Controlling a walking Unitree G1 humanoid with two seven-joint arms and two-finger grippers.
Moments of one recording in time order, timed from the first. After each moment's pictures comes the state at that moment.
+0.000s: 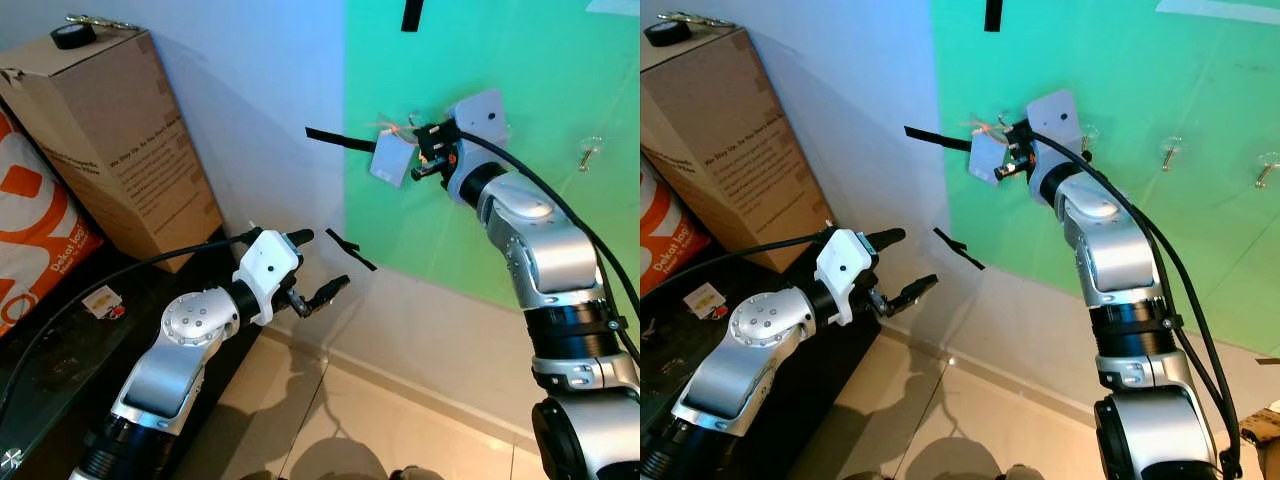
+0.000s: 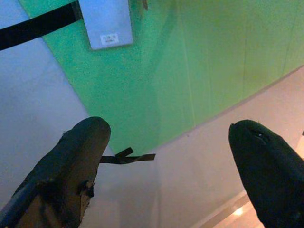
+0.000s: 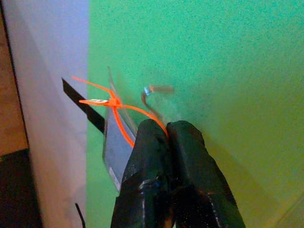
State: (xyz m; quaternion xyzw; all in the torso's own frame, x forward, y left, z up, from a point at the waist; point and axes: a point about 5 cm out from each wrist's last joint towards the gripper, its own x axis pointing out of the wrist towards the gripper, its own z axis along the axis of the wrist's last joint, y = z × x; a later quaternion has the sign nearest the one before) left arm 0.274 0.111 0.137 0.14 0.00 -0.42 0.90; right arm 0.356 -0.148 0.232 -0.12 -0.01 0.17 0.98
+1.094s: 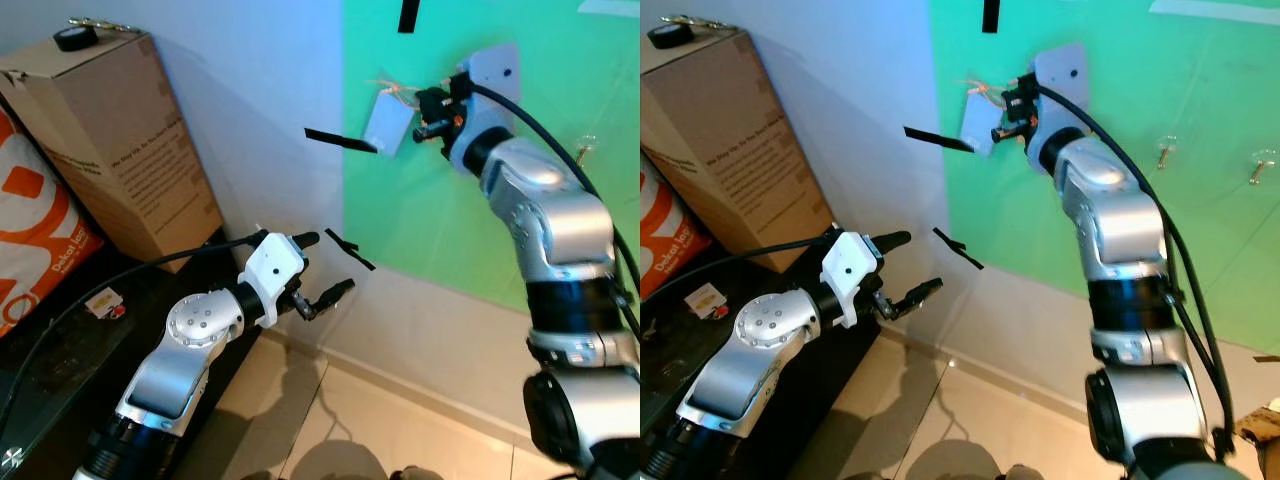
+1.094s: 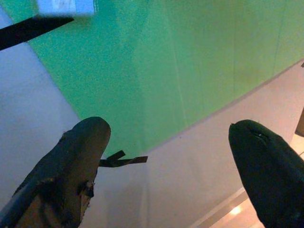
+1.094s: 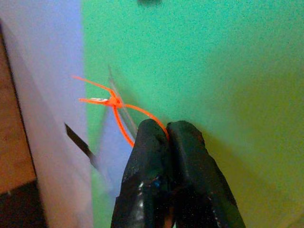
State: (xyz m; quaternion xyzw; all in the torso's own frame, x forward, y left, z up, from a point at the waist) left arm 0.272 0.106 0.135 0.14 0.00 -0.43 0.89; right arm 0.370 -0.142 0.258 -0.07 -0.01 0.16 0.99
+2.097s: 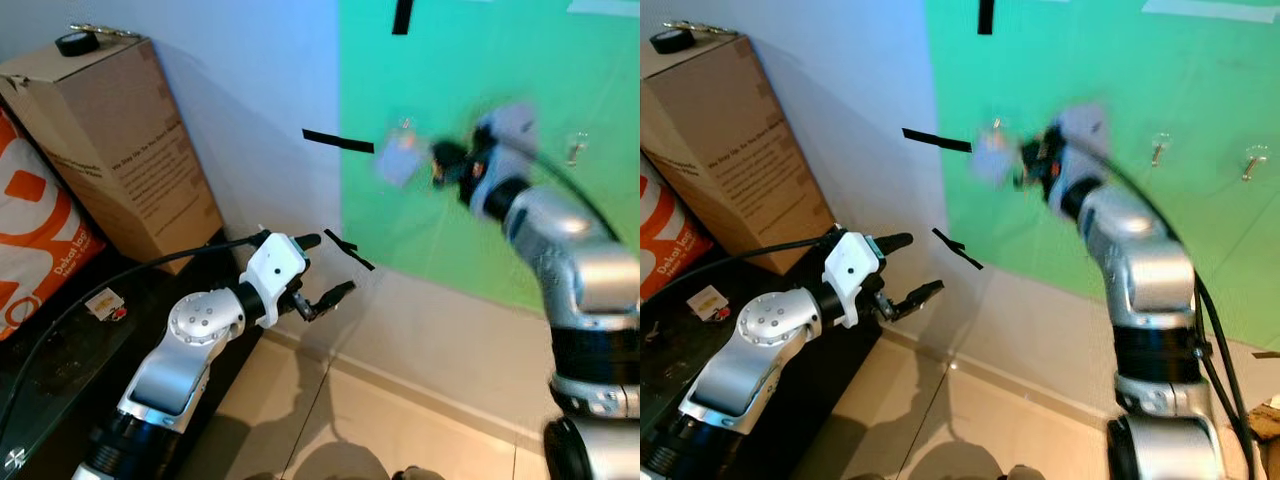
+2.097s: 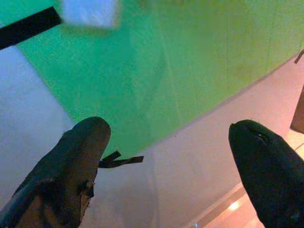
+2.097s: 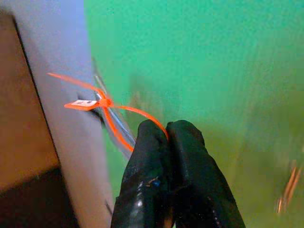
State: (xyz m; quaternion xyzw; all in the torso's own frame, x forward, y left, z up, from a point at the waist) left arm 0.275 0.104 0.135 0.14 0.01 -0.44 0.89; right arm 0.339 -0.164 0.242 -0.02 0.00 0.18 0.98
